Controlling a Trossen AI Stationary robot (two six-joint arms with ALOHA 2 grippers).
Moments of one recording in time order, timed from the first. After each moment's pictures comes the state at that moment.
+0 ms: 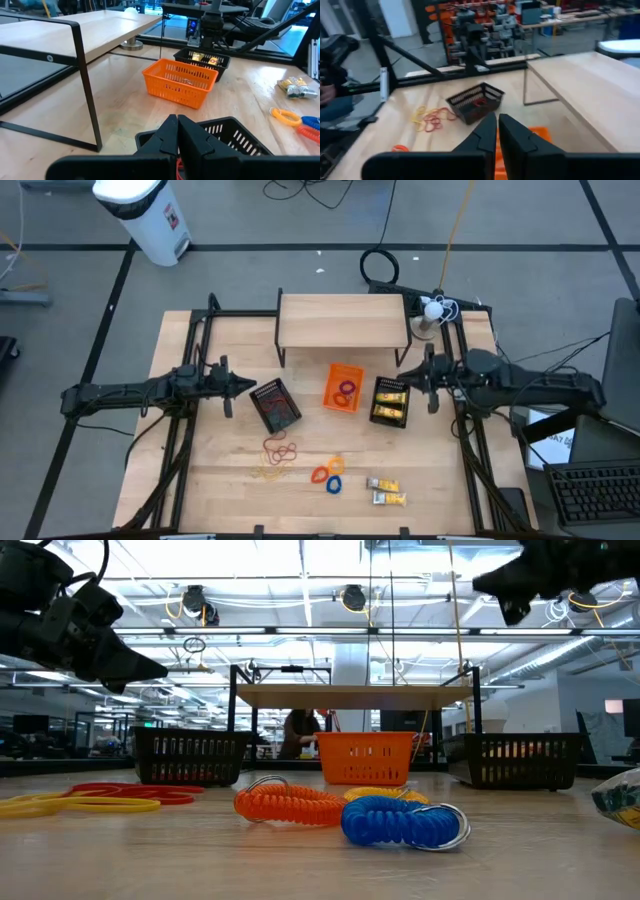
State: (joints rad) left arm 0.13 0.21 0.02 -0.01 -0.03 -0.09; right arm -0.11 0.44 0.42 -0.09 -0.06 0.13
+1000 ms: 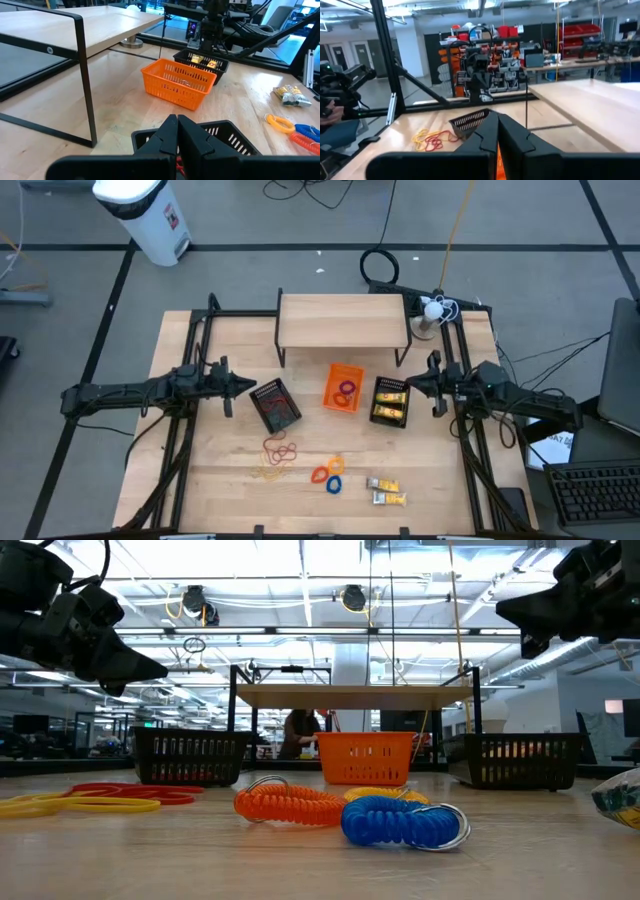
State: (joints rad) left arm 0.13 0.21 0.02 -0.01 -0.03 -0.16; right arm -0.20 0.00 0.07 0.09 -0.17 0.12
